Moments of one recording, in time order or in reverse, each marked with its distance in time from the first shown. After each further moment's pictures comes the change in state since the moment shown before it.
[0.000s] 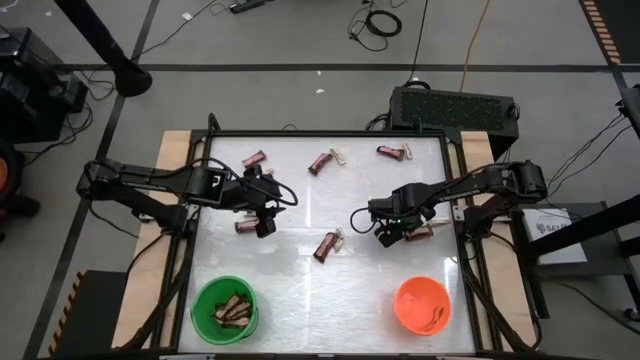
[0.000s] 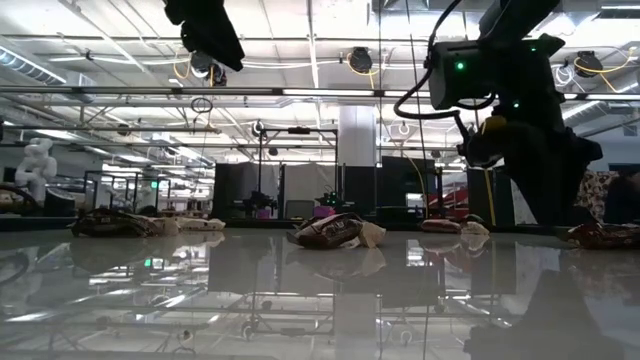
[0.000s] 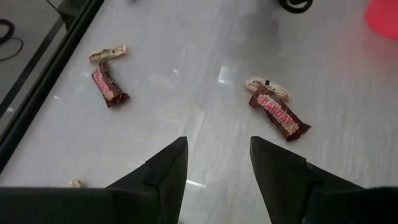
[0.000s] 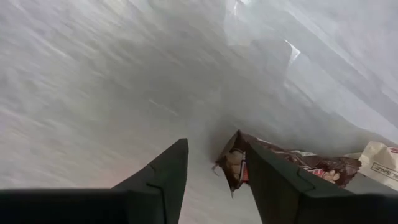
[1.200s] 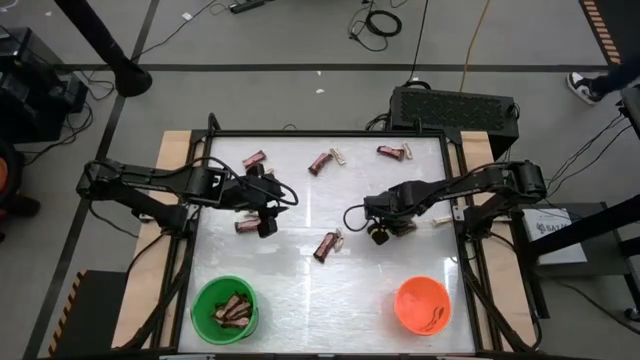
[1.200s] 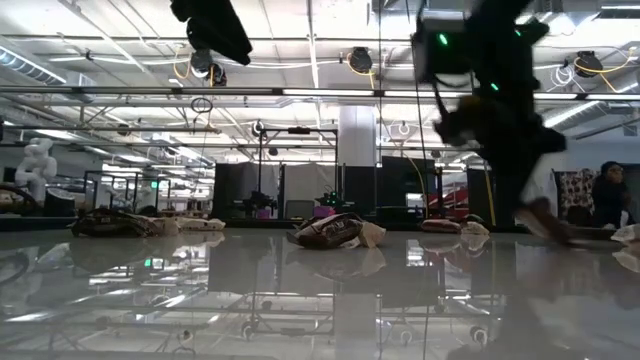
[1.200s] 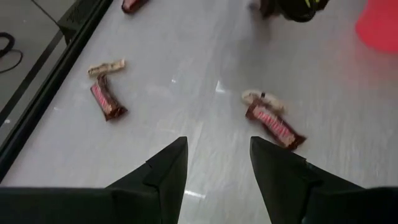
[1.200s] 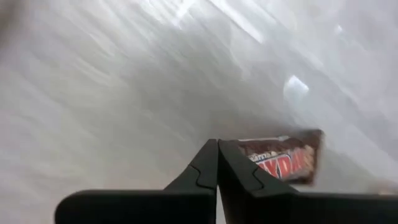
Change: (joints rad) left arm 0.000 0.000 0.000 0.052 0.000 0.019; right arm 0.003 0.006 0.101 0.026 0.072 -0.059
